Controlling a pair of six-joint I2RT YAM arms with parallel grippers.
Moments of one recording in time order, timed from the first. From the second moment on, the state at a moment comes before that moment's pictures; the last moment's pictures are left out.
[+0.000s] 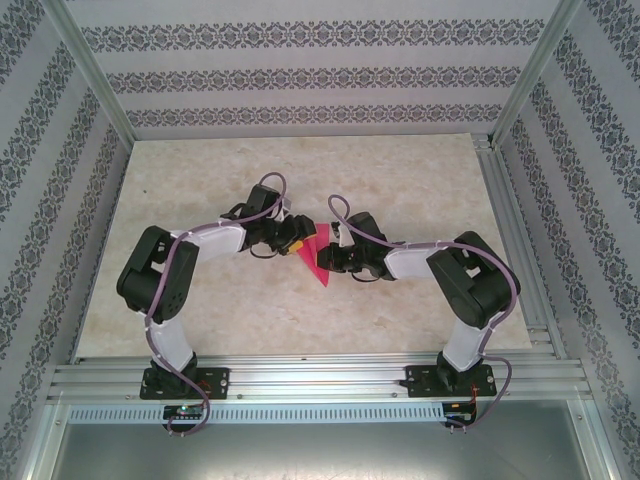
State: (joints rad) left arm -0.45 1.84 1.07 -0.10 0.57 -0.95; right arm 0.59 1.78 0.78 0.22 -0.51 0.65
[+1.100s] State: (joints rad) left arm -0.46 1.97 1.16 -0.18 0.57 -0.96; right arm 0.75 1.69 0.90 -0.17 -0.14 0.44
